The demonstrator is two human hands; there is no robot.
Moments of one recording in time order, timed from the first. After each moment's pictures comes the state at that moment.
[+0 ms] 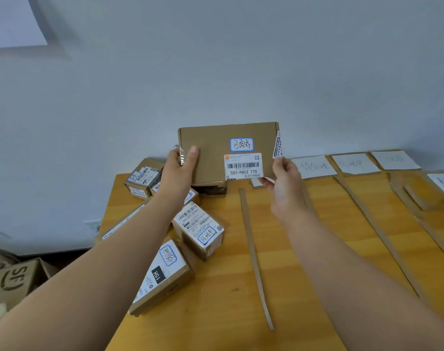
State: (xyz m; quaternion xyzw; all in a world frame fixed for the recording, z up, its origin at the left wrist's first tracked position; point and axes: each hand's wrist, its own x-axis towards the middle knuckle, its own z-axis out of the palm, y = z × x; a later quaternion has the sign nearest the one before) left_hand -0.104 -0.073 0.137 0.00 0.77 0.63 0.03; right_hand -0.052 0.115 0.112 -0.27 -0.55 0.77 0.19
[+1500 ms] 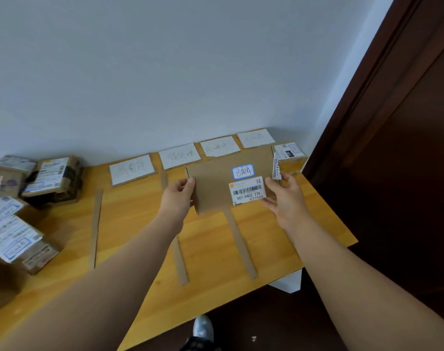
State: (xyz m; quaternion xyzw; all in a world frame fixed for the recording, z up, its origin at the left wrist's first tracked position) left_hand 0.084 0.320 0.089 -0.02 0.75 0.63 0.19; right_hand 0.187 0.518 0.082 -0.37 -0.51 0.76 0.18
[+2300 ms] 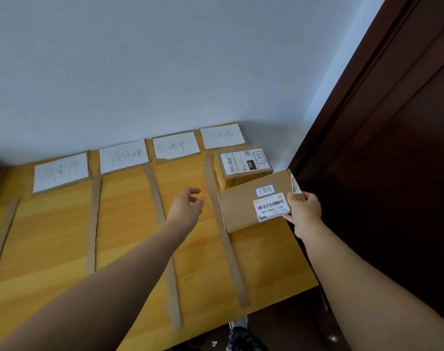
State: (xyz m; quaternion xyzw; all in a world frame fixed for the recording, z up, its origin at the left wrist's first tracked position) left_hand 0.074 0.534 0.023 0.02 0.84 0.48 0.24; right_hand 0.175 0.765 0.005 -0.54 -0.56 0.60 0.15
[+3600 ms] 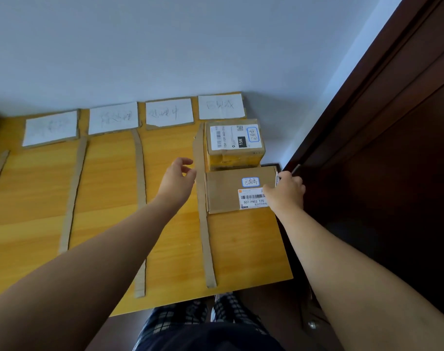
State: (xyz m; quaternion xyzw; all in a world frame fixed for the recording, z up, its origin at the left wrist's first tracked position) left_hand 0.086 0.584 0.011 -0.03 0.87 0.47 0.17; right_hand 0.161 0.796 -0.021 -0.42 -0.86 0.28 -0.06
